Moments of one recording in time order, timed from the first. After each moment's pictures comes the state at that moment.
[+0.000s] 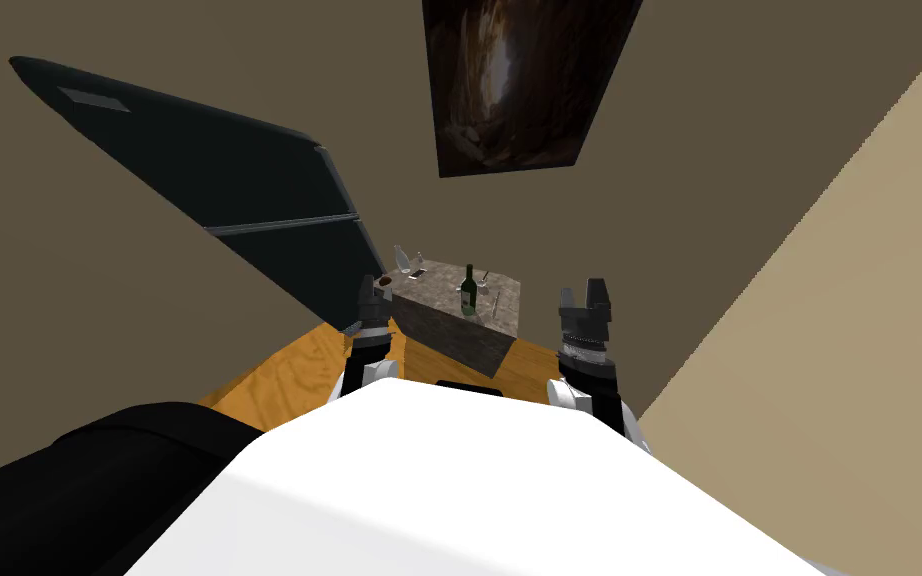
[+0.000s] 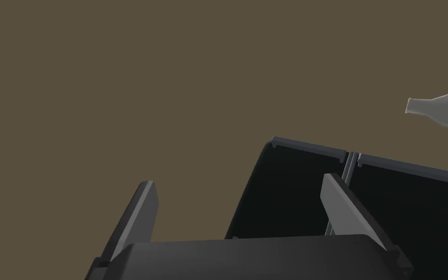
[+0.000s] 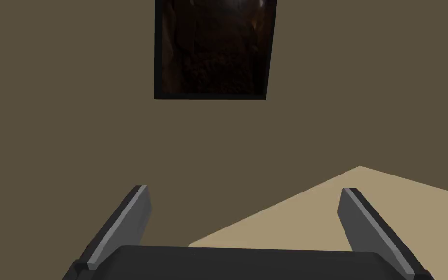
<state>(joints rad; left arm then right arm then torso) 0.55 -0.01 0.07 -2.23 0.07 -0.45 -0.07 0.49 -0.05 0.03 -2.25 0.10 -0.55 0.08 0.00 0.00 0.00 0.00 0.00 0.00</state>
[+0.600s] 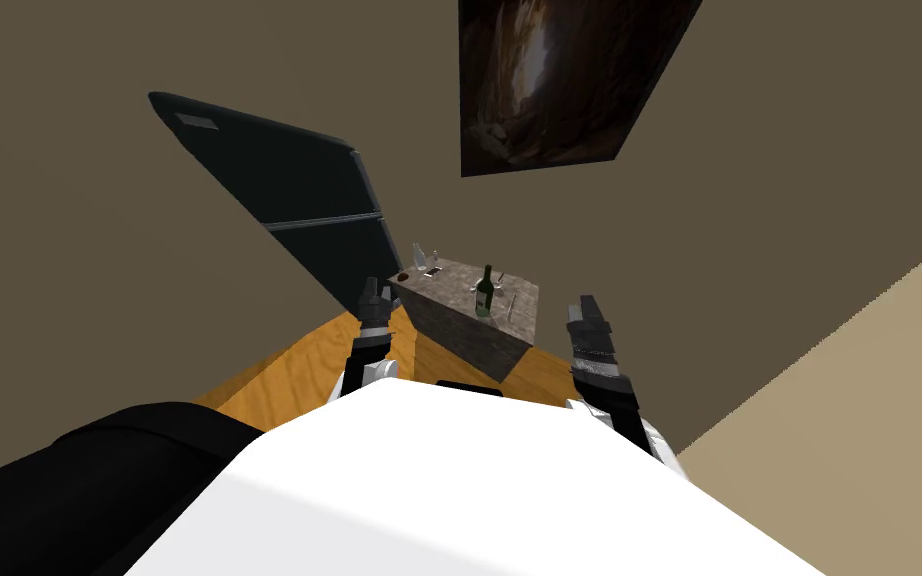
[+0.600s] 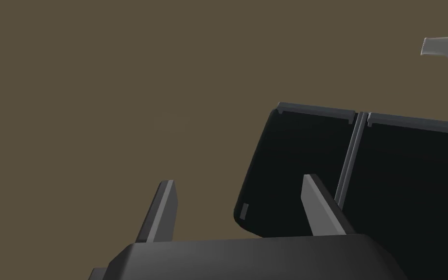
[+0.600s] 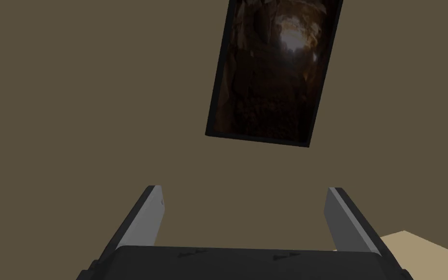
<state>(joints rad) 0.55 -0.01 0.07 -2.23 0.07 -0.45 -0.07 0.60 -0.14 -0.04 -2.24 0.09 -0.46 0.10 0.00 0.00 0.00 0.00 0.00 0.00</state>
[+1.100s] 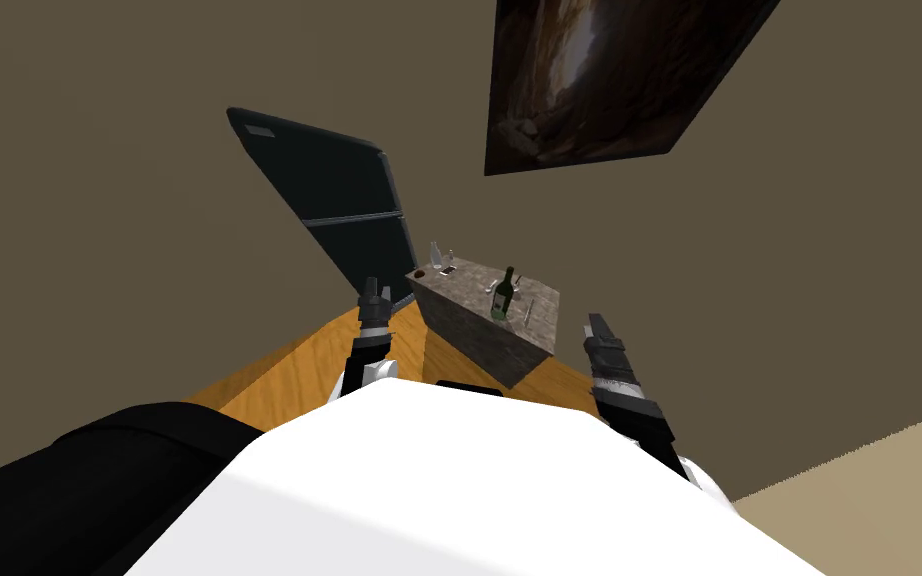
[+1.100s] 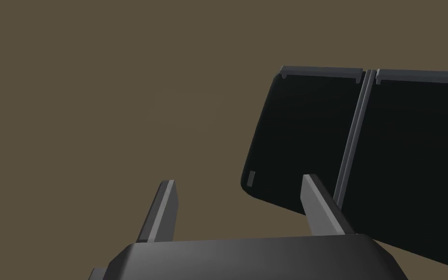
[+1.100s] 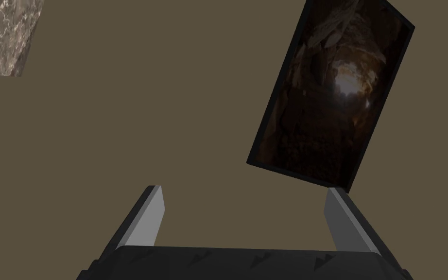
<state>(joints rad) 0.55 -0.01 0.07 -2.23 0.07 -0.45 -0.07 0.73 -0.18 -0.14 -2.22 0.08 -0.37 0.12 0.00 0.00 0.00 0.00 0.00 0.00</state>
